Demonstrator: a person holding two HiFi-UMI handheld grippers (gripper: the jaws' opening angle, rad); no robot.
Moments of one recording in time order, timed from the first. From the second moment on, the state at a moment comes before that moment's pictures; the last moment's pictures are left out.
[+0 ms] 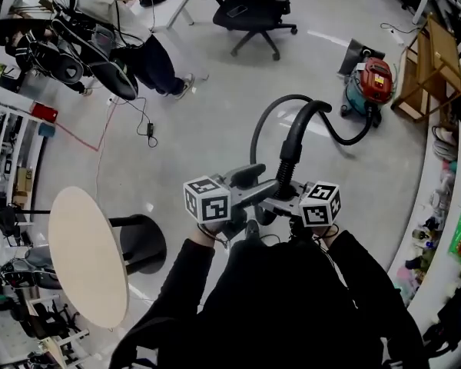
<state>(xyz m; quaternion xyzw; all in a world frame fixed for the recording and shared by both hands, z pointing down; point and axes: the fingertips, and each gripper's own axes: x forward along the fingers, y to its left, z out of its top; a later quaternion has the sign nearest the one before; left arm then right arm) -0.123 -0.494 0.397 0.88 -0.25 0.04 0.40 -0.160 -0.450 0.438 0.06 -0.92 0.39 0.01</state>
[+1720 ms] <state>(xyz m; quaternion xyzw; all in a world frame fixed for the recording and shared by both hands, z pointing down) -0.008 -0.053 0.379 0.91 -0.11 0.04 0.40 -0.117 0.040 0.471 0.02 -0.96 0.21 0.19</state>
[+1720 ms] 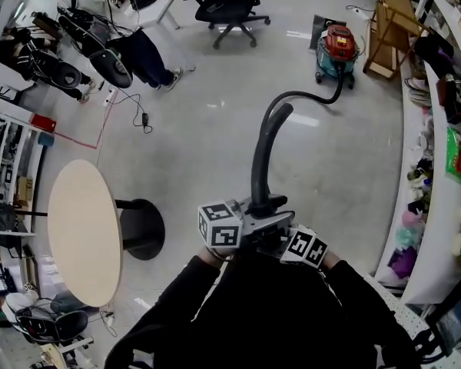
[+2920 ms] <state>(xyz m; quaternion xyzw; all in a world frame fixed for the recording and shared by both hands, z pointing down) -0.399 0.030 0.418 0.64 -0.23 -0.41 0.60 -0.234 0.283 0.525 -0.11 -0.89 0.24 0.38</state>
